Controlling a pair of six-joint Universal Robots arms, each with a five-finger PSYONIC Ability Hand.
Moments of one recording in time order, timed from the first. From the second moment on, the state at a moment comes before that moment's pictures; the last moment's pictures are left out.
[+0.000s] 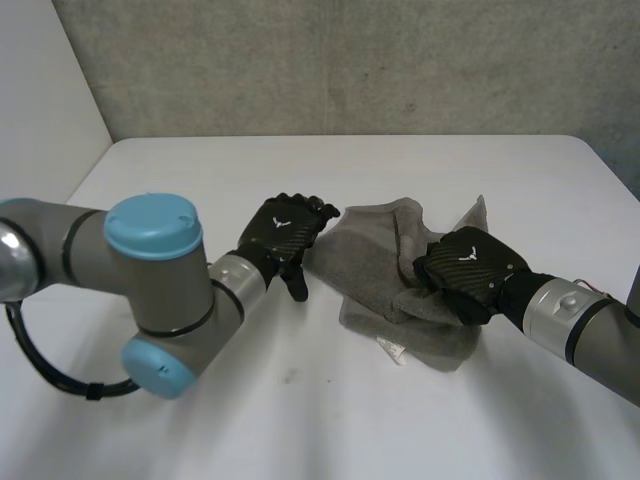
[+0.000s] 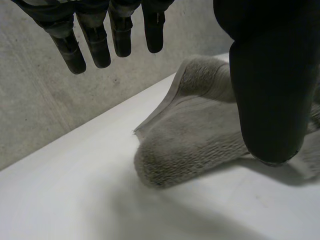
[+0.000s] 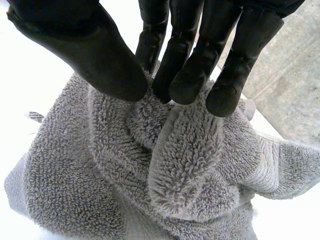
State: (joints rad) left arm 4.13 -2.21 -1.34 3.36 -1.42 3.32; right arm 1.79 -1.28 1.72 -0.02 0.97 2.48; left_hand 0.24 0.24 0.24 0.24 0.07; right_hand 1.34 1.34 1.36 1.37 1.18
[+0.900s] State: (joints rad) left arm 4.08 -2.66 -0.77 3.19 -1.41 3.55; right arm 1.79 -1.28 1.75 -0.03 0.96 2.47; left_hand 1.07 1.07 1.06 1.06 0.89; right_hand 1.34 1.34 1.36 1.37 1.18
